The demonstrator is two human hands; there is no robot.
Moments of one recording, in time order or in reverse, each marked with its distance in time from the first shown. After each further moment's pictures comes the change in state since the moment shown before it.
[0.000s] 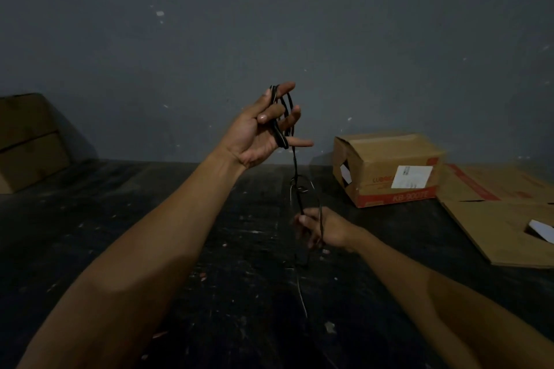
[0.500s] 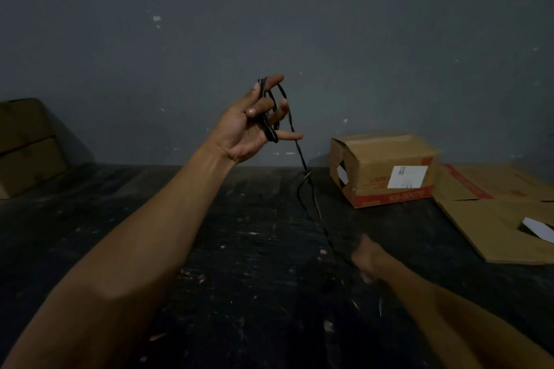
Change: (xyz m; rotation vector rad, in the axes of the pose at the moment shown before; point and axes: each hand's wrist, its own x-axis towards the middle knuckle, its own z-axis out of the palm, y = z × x) left_hand -0.001 0.015 0.001 0.035 -0.004 0.027; right_hand -0.022 0.095 -0.028 -0.204 0.318 0.583
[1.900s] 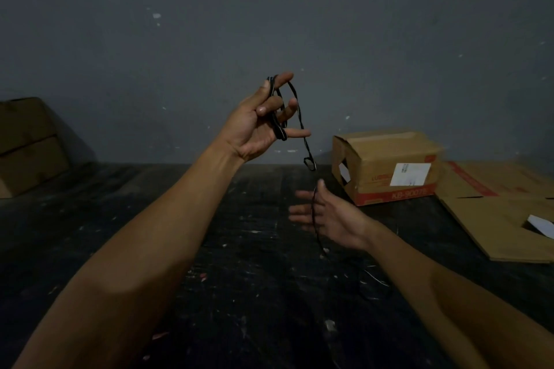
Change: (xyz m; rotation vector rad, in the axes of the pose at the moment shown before) left_hand 0.008 -0.008 0.004 0.036 0.020 -0.011; right_hand -0.050 -0.086 -0.019 0.828 -0.629 -0.450
